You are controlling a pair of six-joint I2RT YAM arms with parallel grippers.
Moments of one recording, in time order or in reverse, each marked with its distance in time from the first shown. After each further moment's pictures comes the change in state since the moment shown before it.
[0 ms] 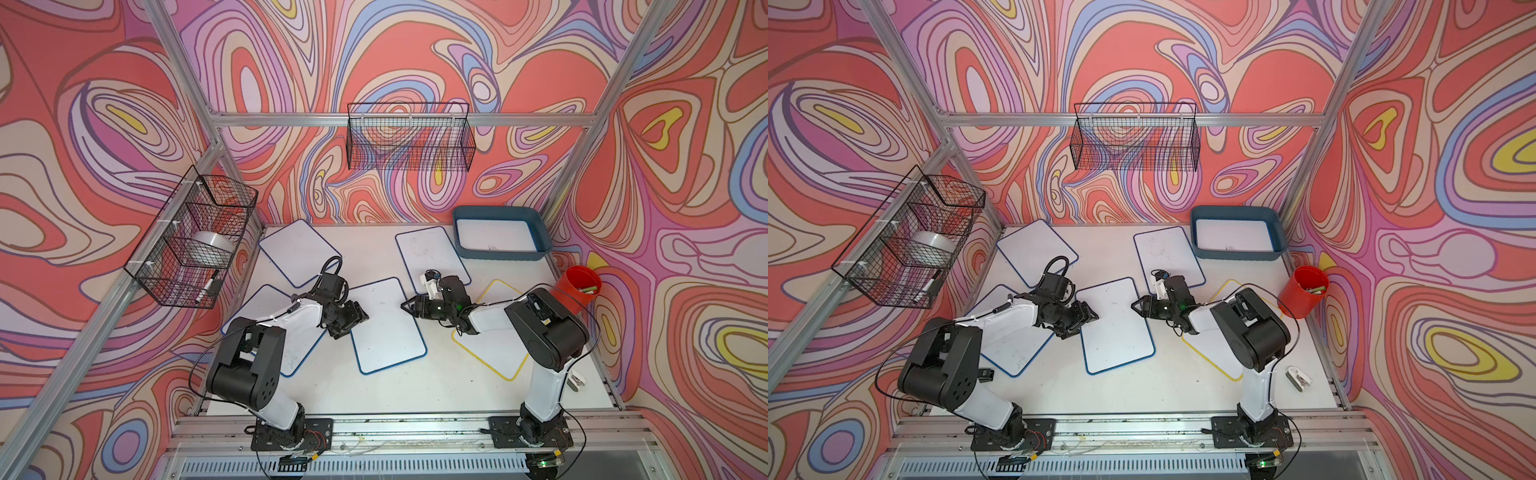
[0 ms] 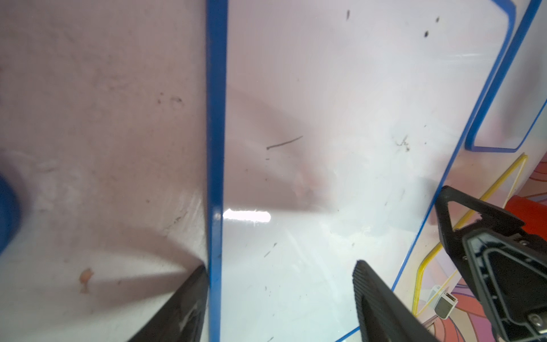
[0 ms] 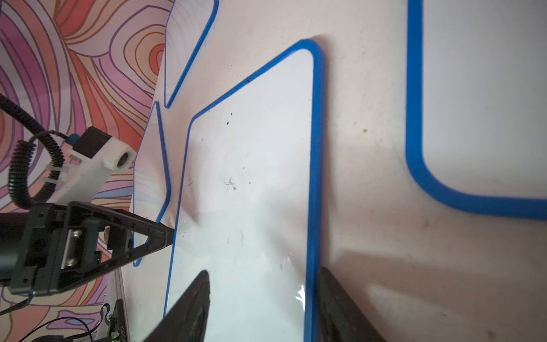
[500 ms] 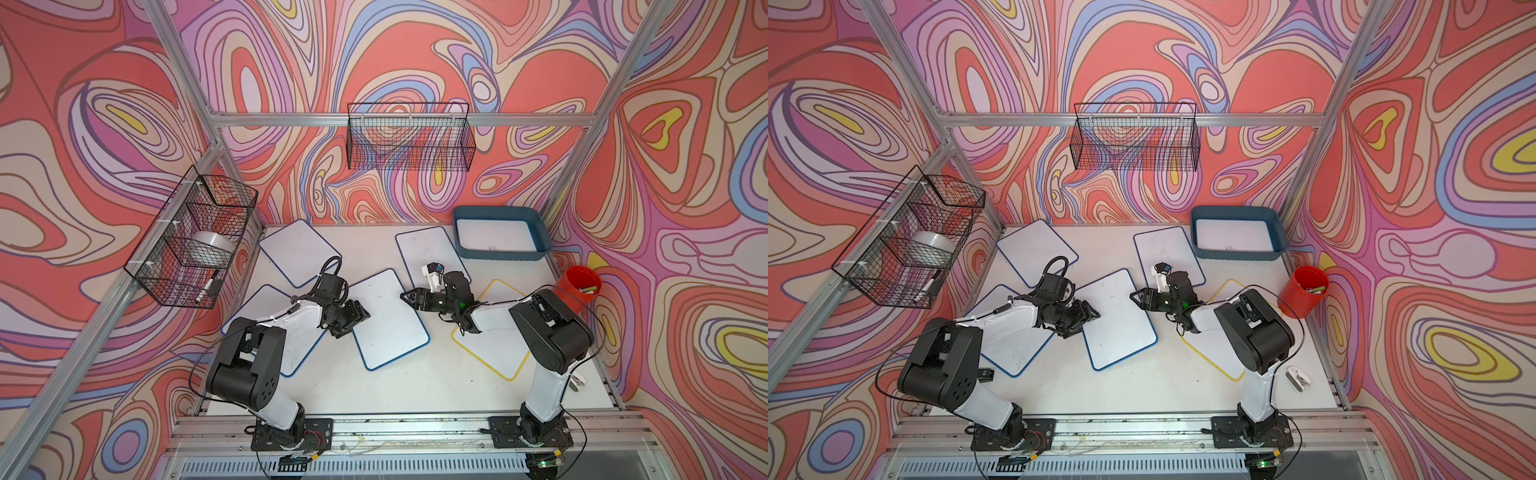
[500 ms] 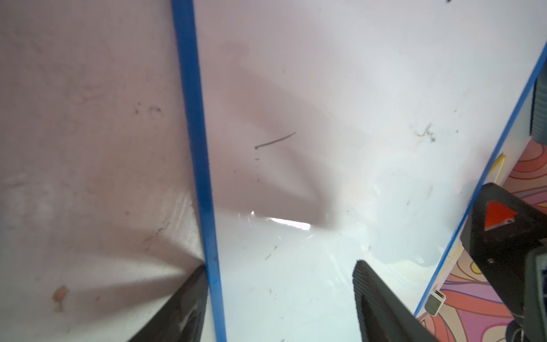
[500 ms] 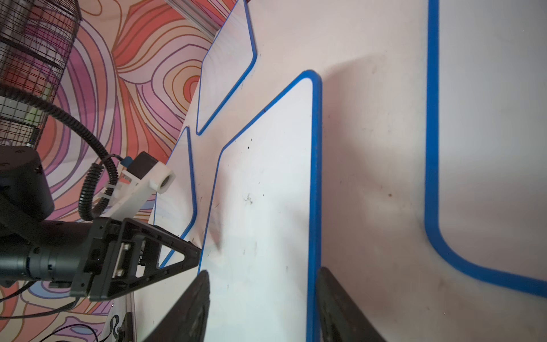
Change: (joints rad) left arm 0.000 -0.003 -0.026 0.072 0.024 -0.025; right arm -0.015 -0.019 0.001 0.125 -0.008 0.005
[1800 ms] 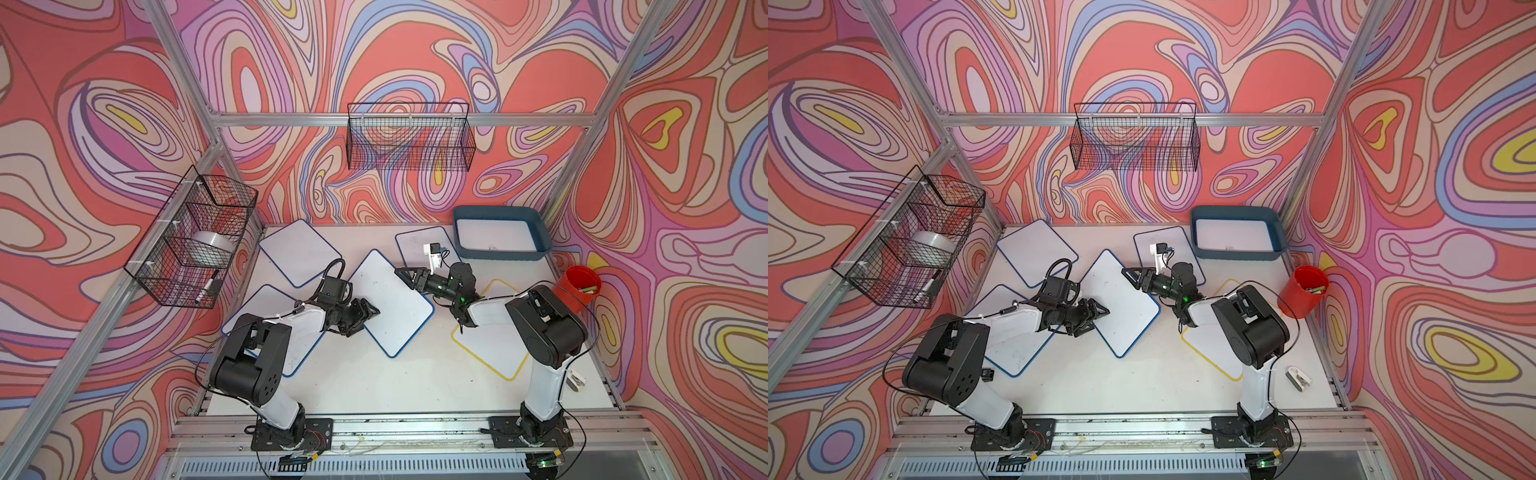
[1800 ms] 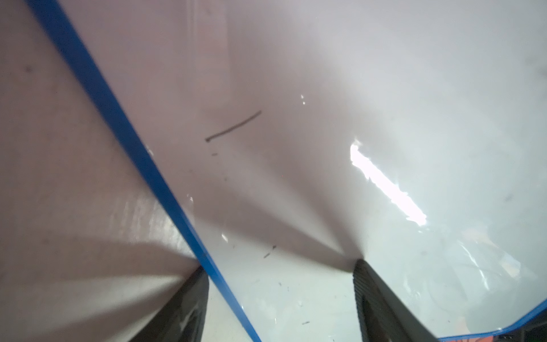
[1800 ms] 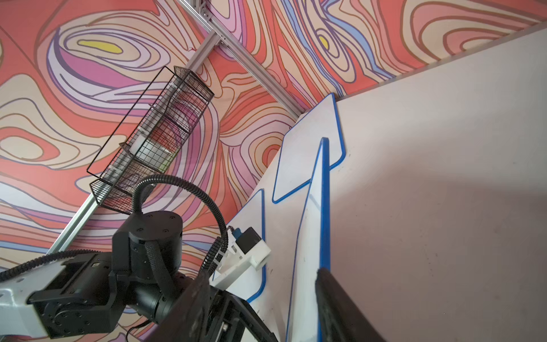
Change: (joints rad) left arm -0.024 0.032 -0.046 0.198 0.128 -0.072; right arm -0.010 0.063 0.072 0.411 -0.072 0.162
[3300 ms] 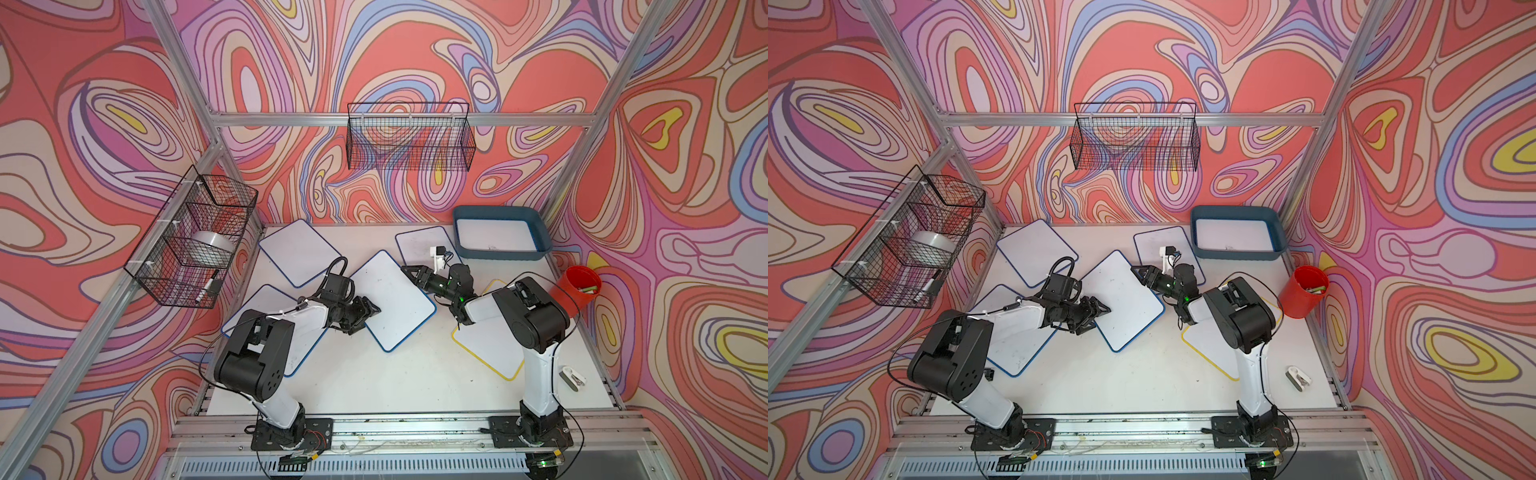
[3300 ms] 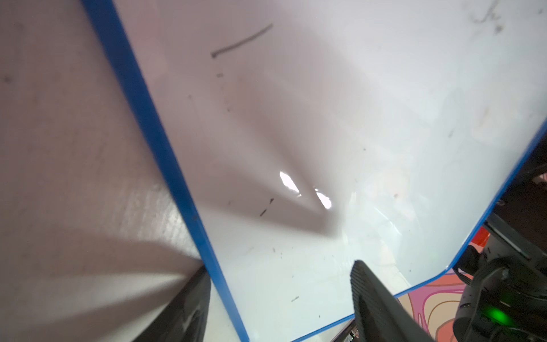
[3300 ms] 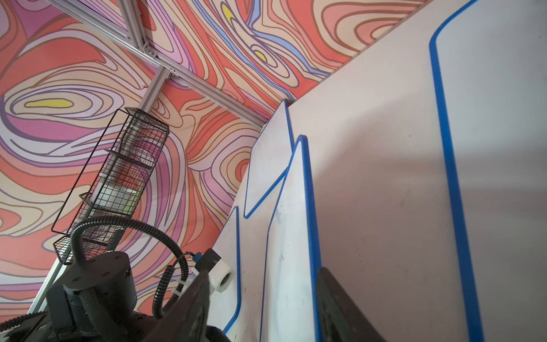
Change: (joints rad) left arm -0.016 0.043 0.043 -0.020 -0.016 -0.041; right arm -0.052 0.142 0.040 0.021 0.070 0.128
